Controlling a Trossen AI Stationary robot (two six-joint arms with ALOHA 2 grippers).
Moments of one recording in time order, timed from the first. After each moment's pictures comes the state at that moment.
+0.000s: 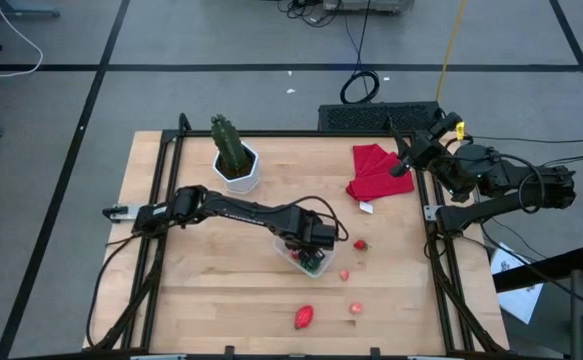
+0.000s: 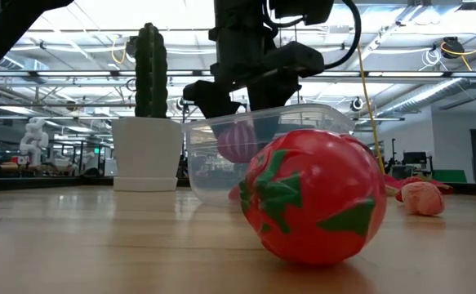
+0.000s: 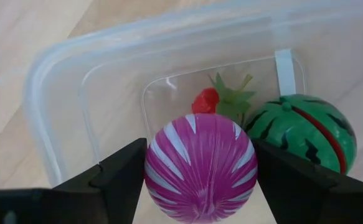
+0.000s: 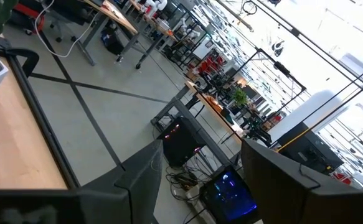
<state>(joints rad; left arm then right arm) -0.15 2.29 2.04 -1.22 -0.08 -0.88 0.09 0.80 1.03 -0.30 1.07 -0.67</state>
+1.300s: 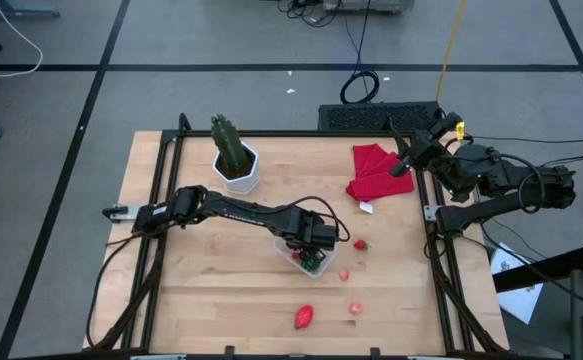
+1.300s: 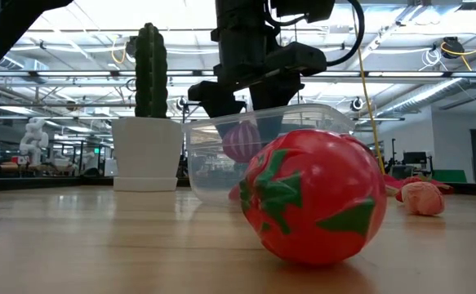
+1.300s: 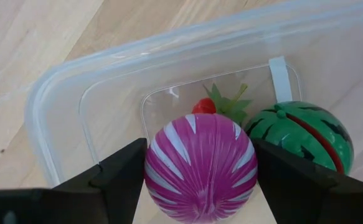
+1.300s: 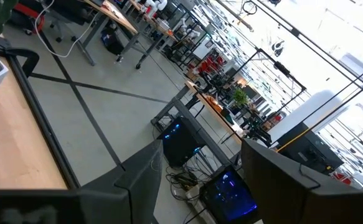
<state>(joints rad) -0.15 2.29 2.04 -1.20 -0.11 -0.83 0.09 0.80 1.03 -0.29 1.07 -0.67</state>
